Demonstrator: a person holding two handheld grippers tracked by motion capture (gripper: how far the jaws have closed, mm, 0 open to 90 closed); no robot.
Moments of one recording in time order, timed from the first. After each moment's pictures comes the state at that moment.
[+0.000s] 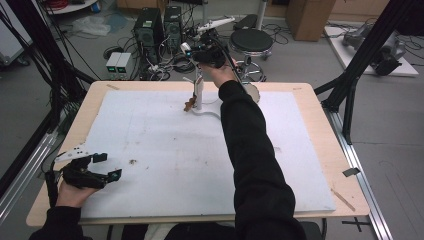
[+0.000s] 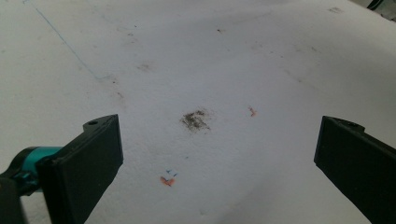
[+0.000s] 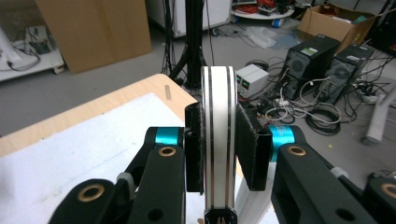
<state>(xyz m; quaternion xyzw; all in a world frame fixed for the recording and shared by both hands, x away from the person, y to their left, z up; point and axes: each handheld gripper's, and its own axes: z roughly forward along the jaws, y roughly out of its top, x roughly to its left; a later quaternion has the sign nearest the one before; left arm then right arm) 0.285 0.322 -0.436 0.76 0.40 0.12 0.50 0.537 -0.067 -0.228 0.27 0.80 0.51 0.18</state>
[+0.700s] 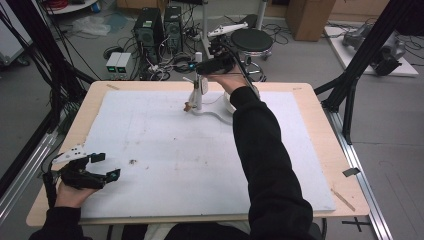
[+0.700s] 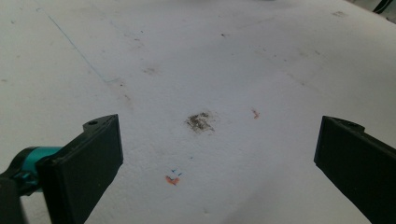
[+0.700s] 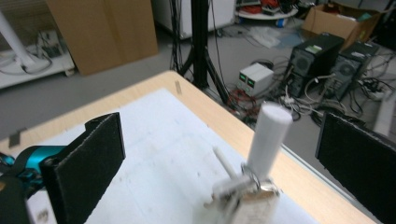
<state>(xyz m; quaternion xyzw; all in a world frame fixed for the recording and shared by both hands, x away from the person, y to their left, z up) 0.281 0.324 -0.435 0.75 0.40 0.13 0.50 0.503 -0.092 -0.224 0.28 0.80 0.51 0.17</state>
